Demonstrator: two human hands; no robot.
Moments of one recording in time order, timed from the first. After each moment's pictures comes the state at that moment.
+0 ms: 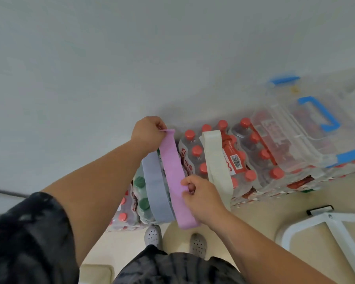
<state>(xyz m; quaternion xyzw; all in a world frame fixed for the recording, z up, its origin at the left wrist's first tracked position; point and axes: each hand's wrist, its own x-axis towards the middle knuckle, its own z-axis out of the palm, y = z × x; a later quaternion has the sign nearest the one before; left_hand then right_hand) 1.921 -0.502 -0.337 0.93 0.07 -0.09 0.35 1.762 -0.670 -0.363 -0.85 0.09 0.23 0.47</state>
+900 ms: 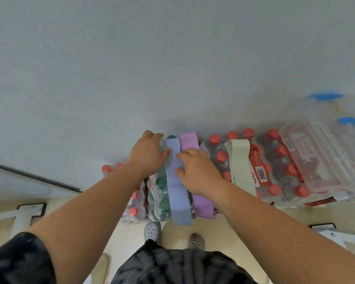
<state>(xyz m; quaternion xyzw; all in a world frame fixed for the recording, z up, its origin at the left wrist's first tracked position) 1.878 -0.425 -0.375 0.97 0.02 -0.11 0.23 1.849 -0.605 -0.357 -0.95 -0.15 0.20 0.20</state>
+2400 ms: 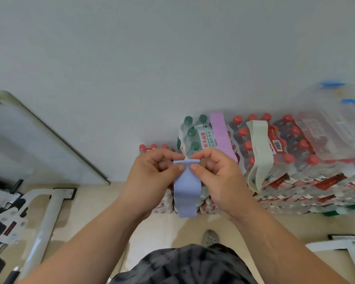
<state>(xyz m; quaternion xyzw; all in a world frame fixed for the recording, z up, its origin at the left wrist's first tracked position) 1.607 -0.400 -0.242 0.69 0.10 -0.01 0.72 1.636 -0.566 -0.262 -0.69 -0.06 0.14 0.71</state>
